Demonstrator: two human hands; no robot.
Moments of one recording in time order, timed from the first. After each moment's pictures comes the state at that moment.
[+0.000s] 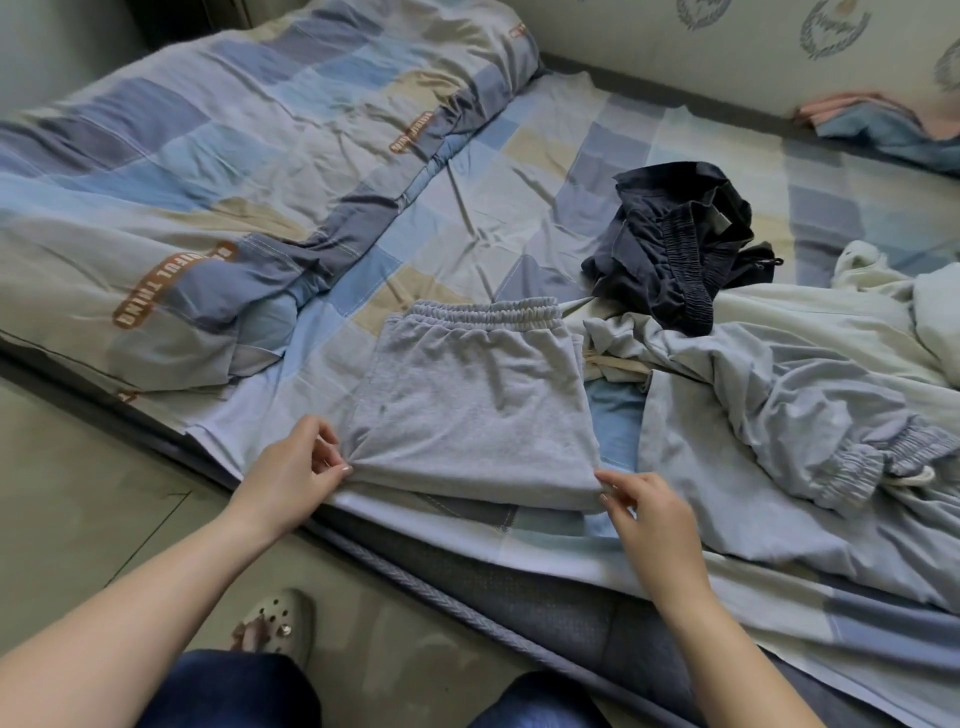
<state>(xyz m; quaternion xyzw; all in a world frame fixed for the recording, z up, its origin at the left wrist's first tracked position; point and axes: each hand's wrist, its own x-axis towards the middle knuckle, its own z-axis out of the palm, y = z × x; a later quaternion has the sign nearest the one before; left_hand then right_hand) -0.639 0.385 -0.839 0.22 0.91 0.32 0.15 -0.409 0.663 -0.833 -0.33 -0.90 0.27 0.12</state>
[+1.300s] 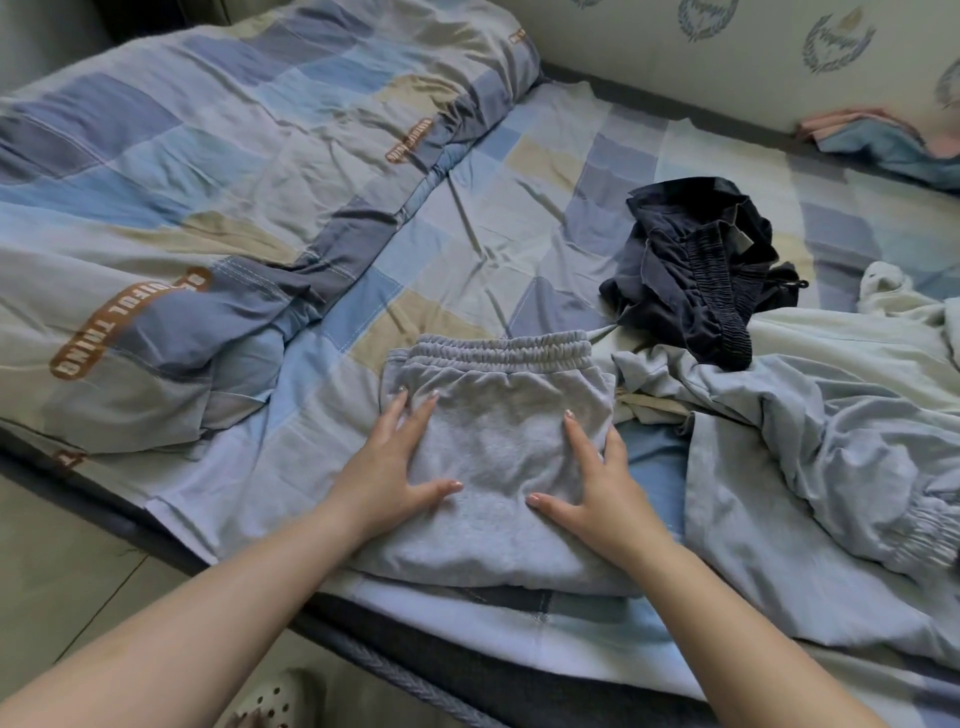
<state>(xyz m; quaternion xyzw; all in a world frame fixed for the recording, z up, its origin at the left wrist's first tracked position) -0.688 0.473 -0.874 0.37 0.86 0.30 0.19 -0.524 0.677 -0.853 -0.29 -0.92 0.26 -0.07</state>
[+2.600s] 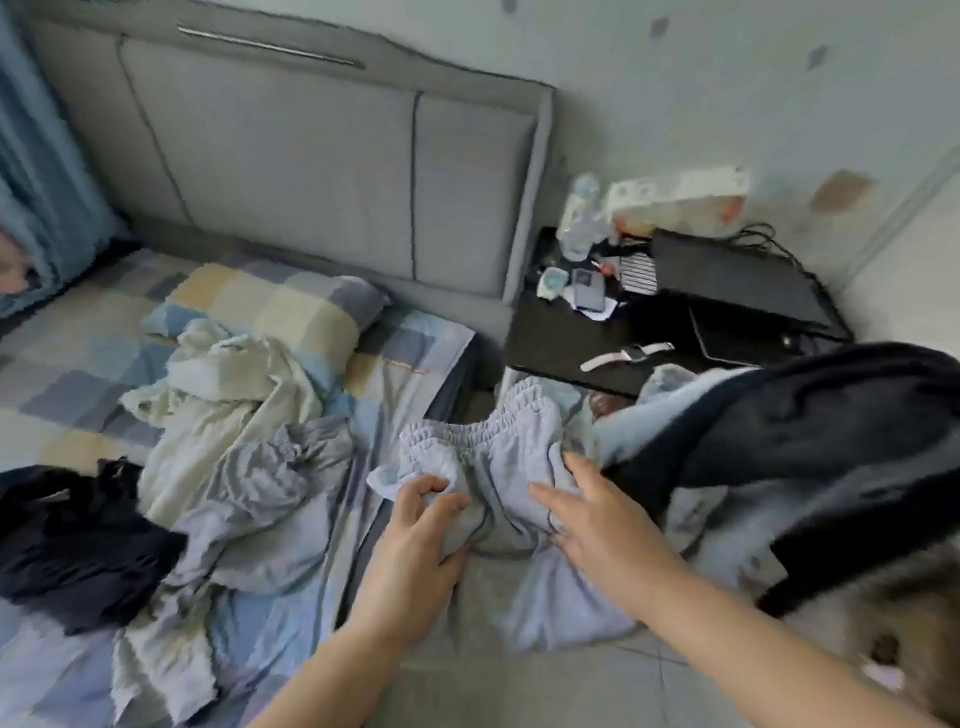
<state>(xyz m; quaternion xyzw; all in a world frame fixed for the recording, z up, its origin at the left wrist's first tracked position) -0.430 0.468 -0.335 0.86 0.33 0.24 0.31 -0.245 0.349 -0.279 -0.80 -0.58 0.11 0.06</state>
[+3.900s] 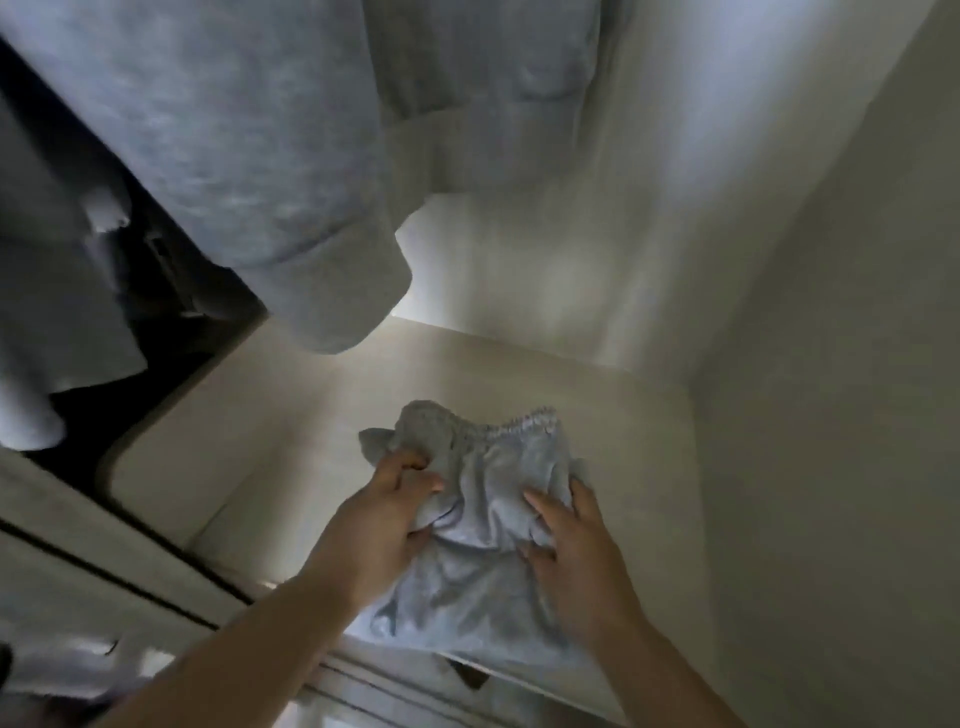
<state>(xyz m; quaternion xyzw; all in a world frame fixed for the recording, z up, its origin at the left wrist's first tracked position) 0.320 -0.178 -0.420 0.86 -0.47 -0.03 0.21 0.168 -0.343 -0.440 -0.90 0.27 -0.08 0.33</state>
